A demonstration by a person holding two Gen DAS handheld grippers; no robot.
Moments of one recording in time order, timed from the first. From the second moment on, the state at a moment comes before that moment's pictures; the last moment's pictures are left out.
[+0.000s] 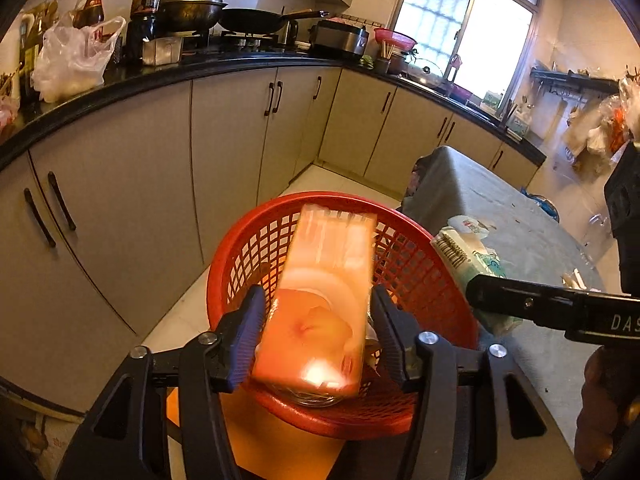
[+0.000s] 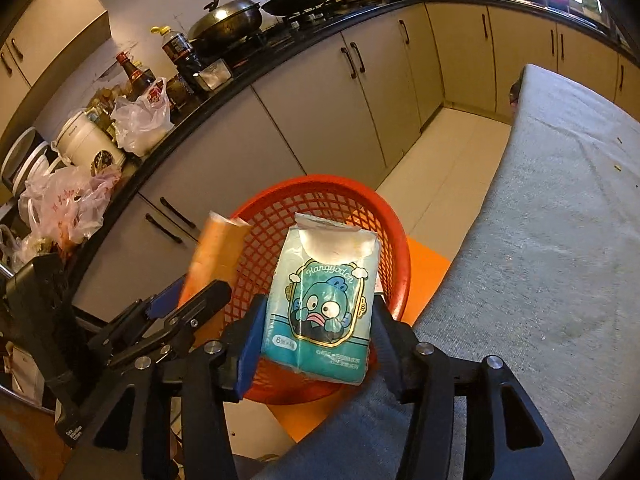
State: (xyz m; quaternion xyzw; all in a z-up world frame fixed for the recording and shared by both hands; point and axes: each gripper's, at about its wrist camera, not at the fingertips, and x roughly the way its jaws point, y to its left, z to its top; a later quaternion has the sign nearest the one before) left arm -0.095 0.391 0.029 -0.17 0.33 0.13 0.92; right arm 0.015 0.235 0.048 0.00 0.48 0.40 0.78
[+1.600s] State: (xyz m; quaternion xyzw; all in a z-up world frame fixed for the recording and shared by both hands) left arm -0.002 0.082 0.056 -0.01 0.41 -0.15 0.90; right arm 0.112 -0.188 0.037 -0.02 0.45 0.12 0.89
